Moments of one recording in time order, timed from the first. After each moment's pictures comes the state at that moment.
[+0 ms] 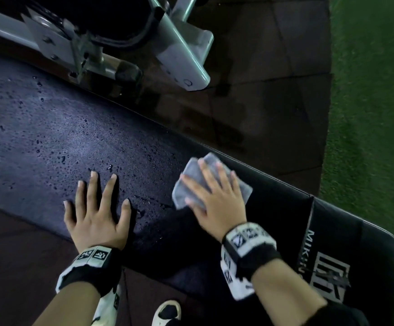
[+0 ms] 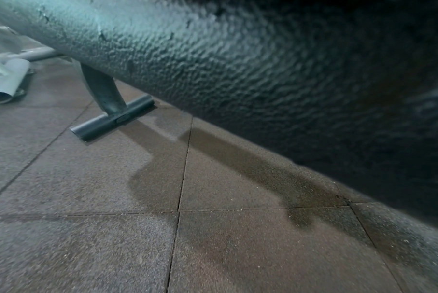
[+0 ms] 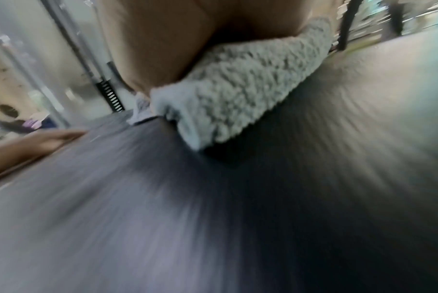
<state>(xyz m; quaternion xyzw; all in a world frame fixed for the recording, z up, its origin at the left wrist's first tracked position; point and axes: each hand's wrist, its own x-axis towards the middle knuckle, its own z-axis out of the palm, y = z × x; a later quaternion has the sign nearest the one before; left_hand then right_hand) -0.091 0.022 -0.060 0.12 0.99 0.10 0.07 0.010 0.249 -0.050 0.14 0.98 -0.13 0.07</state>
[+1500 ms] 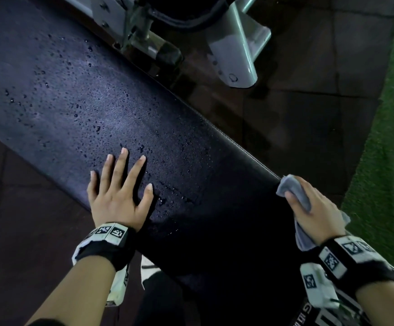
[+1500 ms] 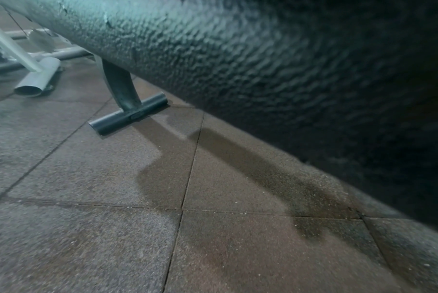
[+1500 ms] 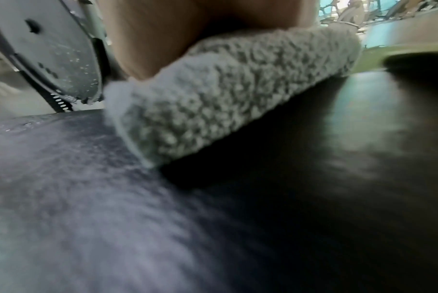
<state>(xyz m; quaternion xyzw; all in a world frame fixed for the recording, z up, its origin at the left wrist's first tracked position) -0.090 0.023 -0.060 0.12 0.99 0.08 0.06 0.057 0.385 -0.037 0.26 0.93 -0.22 0.12</state>
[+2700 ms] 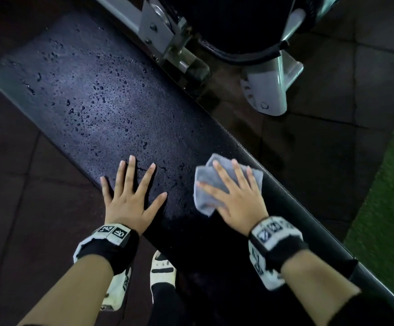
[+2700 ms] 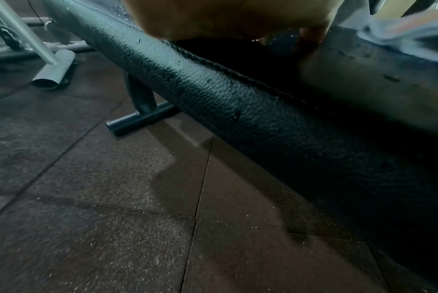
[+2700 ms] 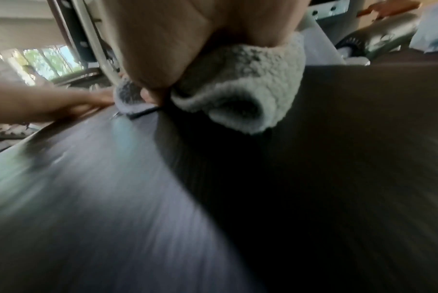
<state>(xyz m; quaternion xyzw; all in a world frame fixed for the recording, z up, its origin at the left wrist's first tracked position) -0.127 -0.035 -0.063 0.10 0.98 0.09 0.15 -0.079 0.228 -0.045 -0.12 0.99 -0.06 0.11</state>
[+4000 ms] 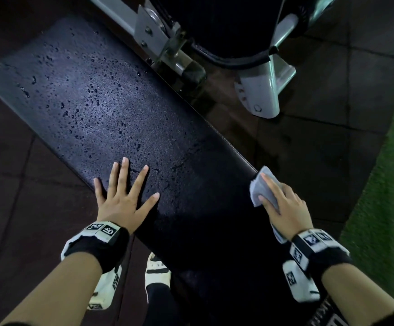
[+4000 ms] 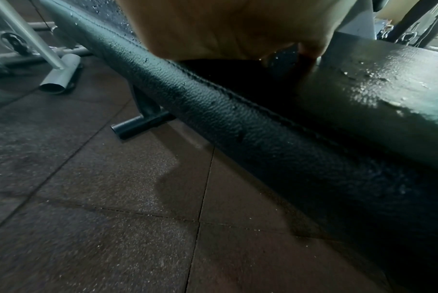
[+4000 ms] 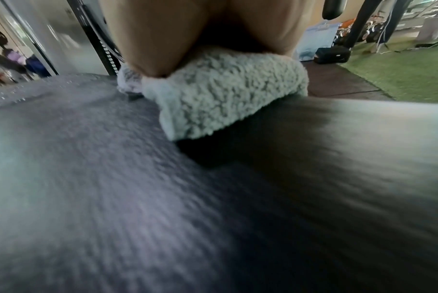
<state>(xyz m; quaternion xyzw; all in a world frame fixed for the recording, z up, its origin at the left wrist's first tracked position) -0.135 -0.032 -0.051 0.08 0.97 0.07 0.22 -0.030 0.329 -0.038 0.15 0.96 -0.18 0.14</state>
